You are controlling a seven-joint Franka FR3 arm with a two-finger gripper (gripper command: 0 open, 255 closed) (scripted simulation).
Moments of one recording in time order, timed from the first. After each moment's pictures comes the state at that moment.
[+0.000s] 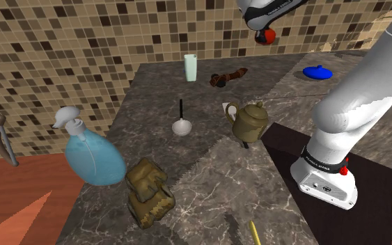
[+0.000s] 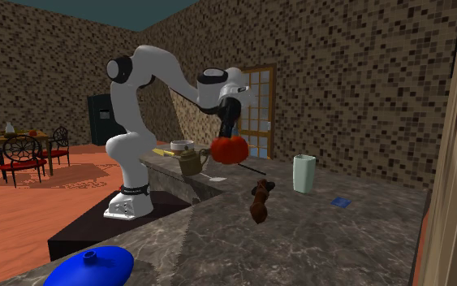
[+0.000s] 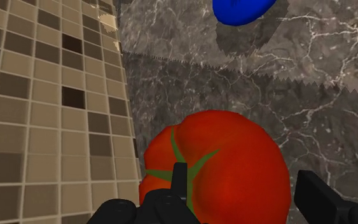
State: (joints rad) arm -0.38 -0.16 -0.02 -2.11 -0.95 2.01 -0.23
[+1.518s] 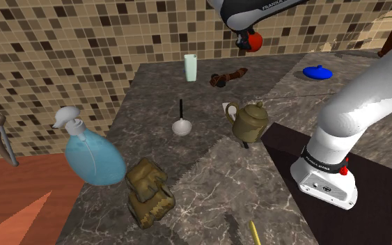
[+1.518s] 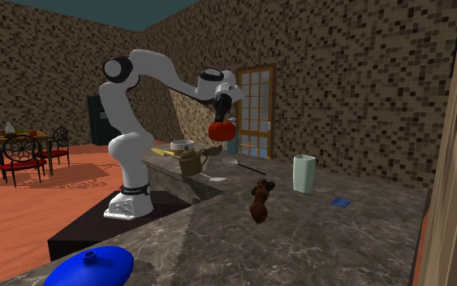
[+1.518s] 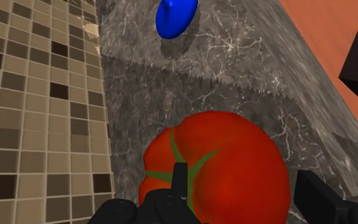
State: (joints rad) arm -0.18 -0.38 0.28 -2.22 -0.73 1.62 -0.03
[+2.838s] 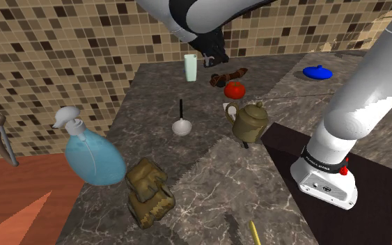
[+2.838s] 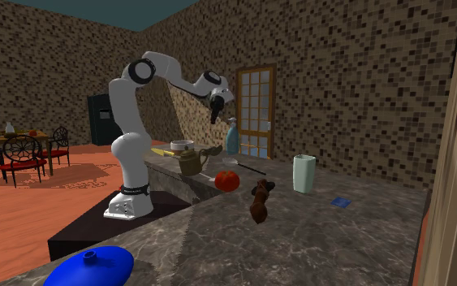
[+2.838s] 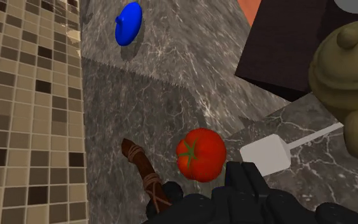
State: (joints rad) arm 0.00 -0.15 0.69 -1.90 -0.52 1.18 0.36
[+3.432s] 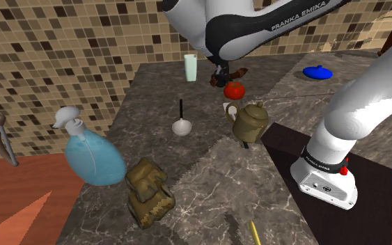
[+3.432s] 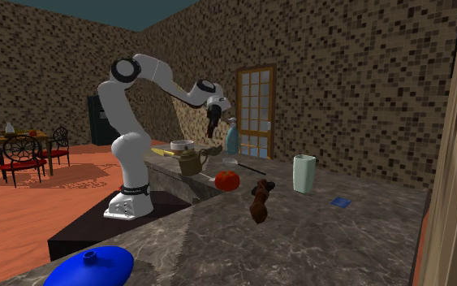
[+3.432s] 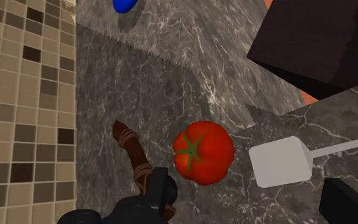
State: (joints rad) arm 0.00 -0.35 0.57 -2.23 -0.52 1.48 0.22
